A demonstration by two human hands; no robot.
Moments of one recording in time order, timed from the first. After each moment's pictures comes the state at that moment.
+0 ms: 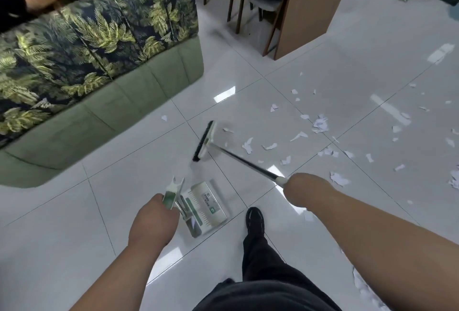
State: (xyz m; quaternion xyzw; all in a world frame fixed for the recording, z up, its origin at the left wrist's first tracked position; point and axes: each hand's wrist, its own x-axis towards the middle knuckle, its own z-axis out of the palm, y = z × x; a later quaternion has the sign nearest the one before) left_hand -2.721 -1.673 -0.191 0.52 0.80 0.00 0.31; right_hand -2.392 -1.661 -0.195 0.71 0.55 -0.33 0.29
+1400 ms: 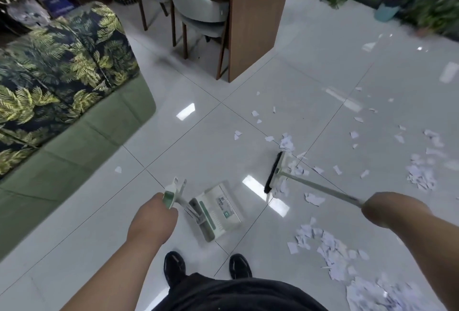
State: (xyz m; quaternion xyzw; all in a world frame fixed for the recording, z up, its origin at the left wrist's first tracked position) left_hand -2.564 -1.418 -0.186 0.63 0.70 -0.06 0.31; right_hand -2.111 -1.599 -0.189 0.88 0.23 -0.26 0.31
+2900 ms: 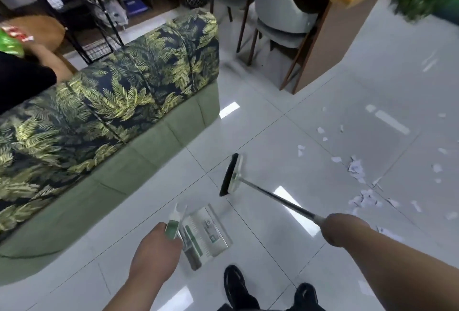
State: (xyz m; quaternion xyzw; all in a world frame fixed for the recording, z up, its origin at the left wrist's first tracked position) left_hand -2.853 -1.306 -0.189 0.52 0.78 -0.04 0.35; right_hand -2.463 -1.352 -0.259 0.71 0.46 -0.34 0.42
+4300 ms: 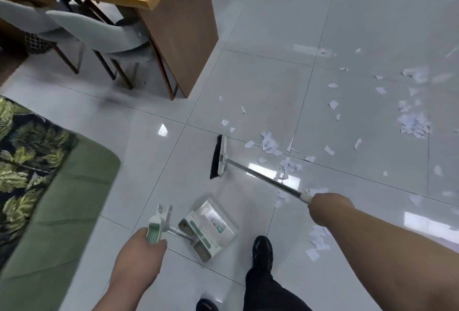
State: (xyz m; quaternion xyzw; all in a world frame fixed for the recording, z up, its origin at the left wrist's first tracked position) left_hand -2.384 -1.265 -0.181 0.67 0.66 -0.12 0.30; right_hand -2.041 -1.463 -0.275 0.80 0.30 -0.44 0.26
